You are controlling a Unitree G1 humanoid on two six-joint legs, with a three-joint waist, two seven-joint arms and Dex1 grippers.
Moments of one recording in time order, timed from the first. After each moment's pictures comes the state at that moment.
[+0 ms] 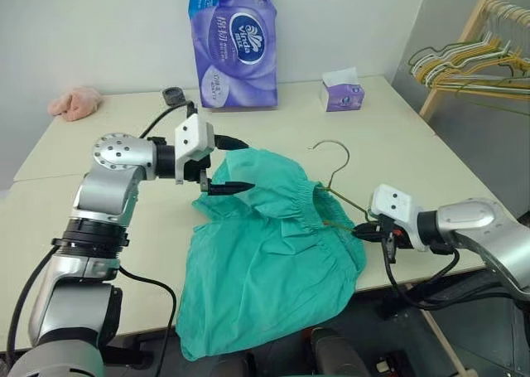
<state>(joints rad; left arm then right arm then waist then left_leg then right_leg) -0.75 0.70 -0.11 0.25 -0.28 0.13 -1.35 -0.34 -1.02 0.21 -0.49 0.37 0.84 0.93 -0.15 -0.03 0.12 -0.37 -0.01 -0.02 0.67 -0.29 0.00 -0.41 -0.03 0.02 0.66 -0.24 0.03</state>
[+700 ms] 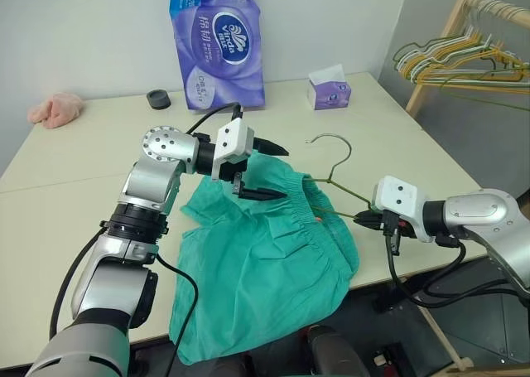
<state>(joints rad) -0.87 0.55 -0.18 0.36 -0.24 0.03 -1.45 -0.39 -0.99 0.18 -0.52 0.30 0.76 0.92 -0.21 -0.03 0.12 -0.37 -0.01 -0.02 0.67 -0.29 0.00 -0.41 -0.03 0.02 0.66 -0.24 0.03</state>
